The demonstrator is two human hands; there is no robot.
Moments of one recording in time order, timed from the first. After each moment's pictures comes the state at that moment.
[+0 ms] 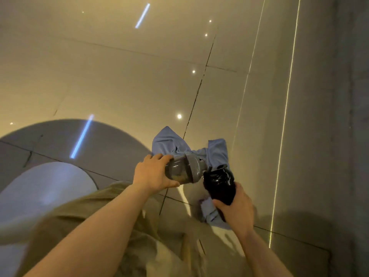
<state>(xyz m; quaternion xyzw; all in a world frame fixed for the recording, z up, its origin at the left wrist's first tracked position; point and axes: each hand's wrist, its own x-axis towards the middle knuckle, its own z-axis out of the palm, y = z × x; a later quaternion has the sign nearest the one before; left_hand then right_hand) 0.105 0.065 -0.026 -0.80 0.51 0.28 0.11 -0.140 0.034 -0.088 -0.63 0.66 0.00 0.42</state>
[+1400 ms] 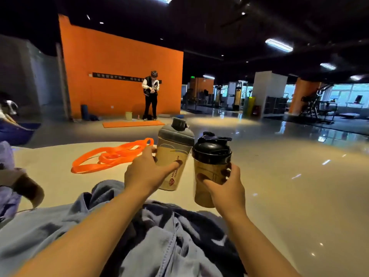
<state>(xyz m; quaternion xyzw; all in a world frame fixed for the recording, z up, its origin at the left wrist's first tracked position) 0.387 0.351 0.384 -0.88 0.12 -0.18 -0.41 0.323 0.181 0.345 -0.77 0.13 -0.33 0.52</state>
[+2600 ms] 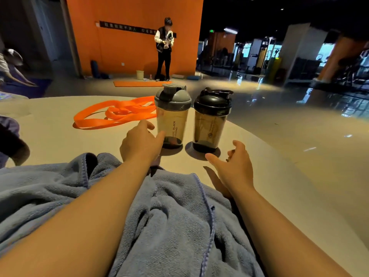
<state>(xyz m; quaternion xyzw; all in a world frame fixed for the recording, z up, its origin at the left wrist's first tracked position) 0.488 0.377 0.303 -0.91 -0.01 -0.19 -0.37 0.424 0.187 0.273 -0.86 0.19 -0.24 0.40</state>
